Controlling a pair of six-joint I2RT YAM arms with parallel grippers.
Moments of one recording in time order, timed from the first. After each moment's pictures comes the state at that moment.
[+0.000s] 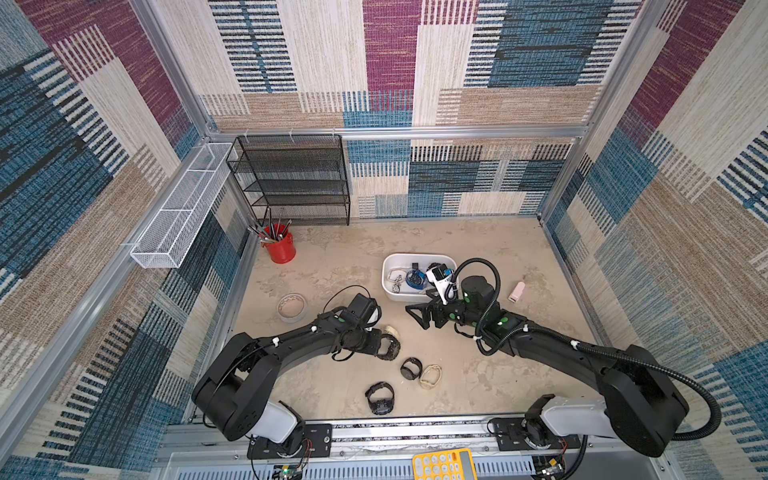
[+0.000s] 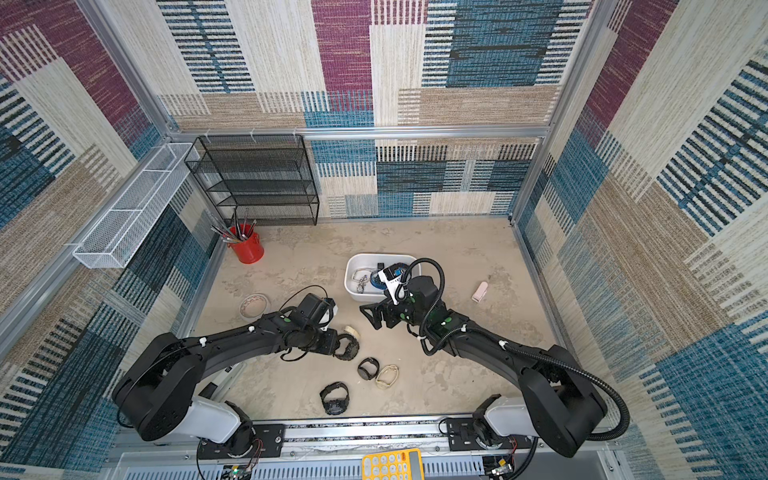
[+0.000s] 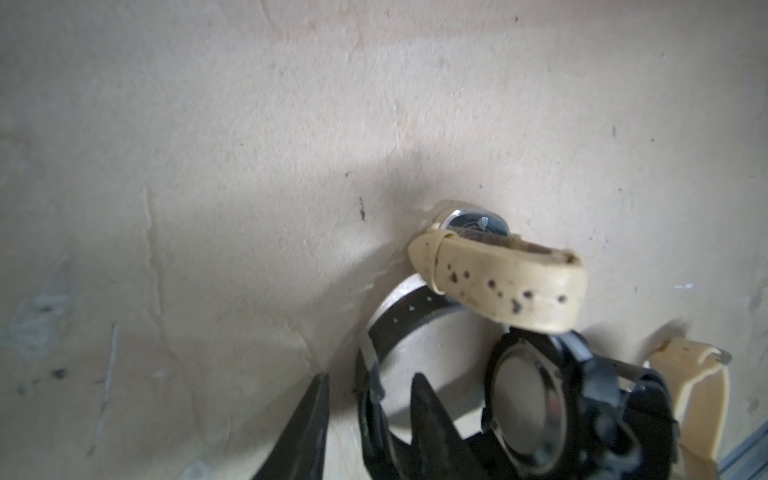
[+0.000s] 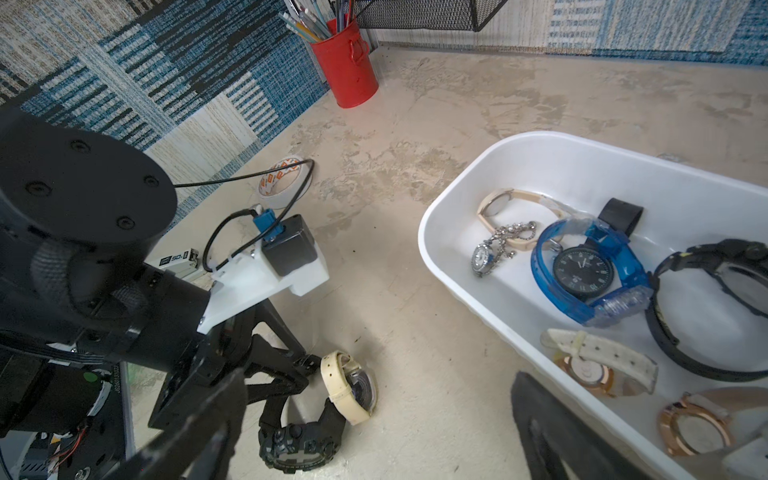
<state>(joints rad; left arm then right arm) -0.64 1.49 0.74 -0.40 0.14 -0.41 0.63 1.32 0.67 0.21 -0.33 0.22</state>
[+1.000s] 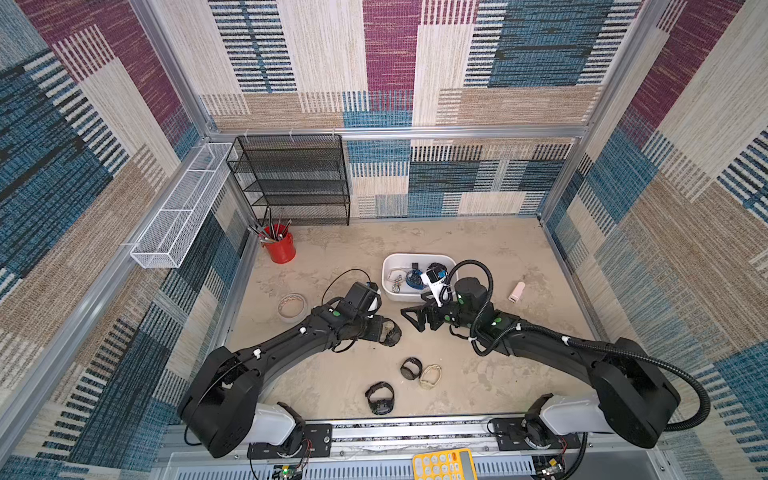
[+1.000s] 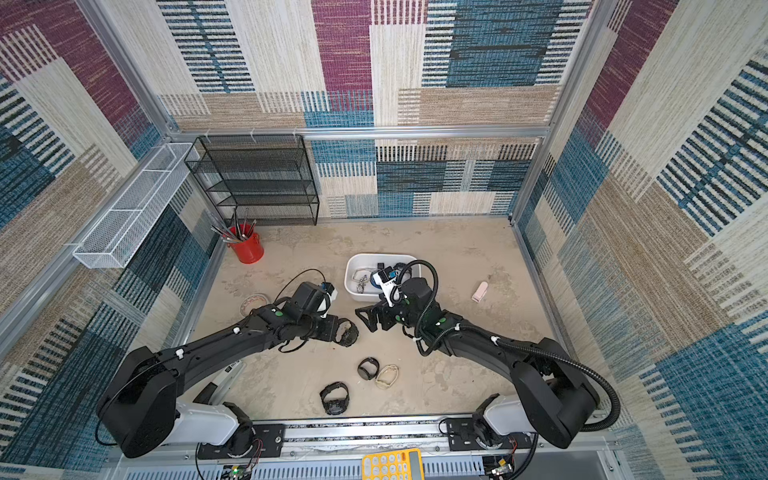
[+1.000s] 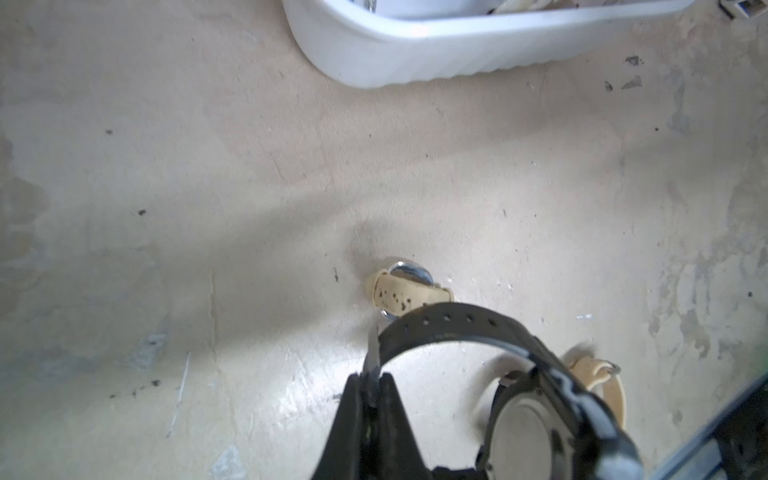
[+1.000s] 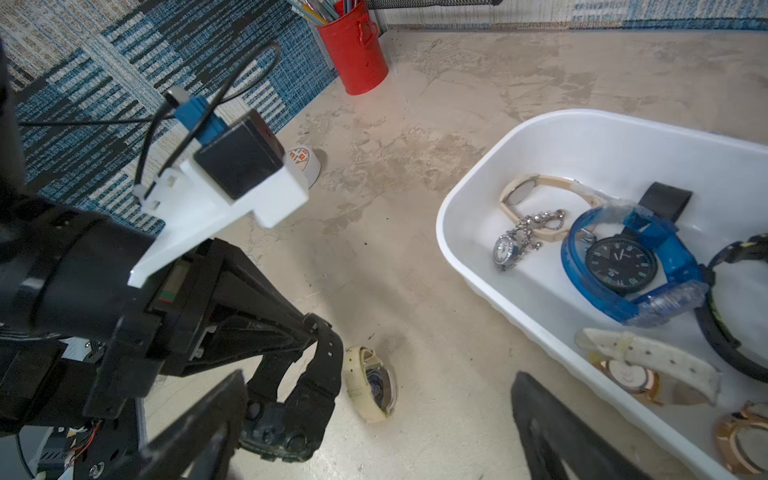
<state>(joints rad) -0.65 1.39 0.84 -0.45 0.08 -0.38 0.66 1.37 0.68 0.24 -0.33 0.25</state>
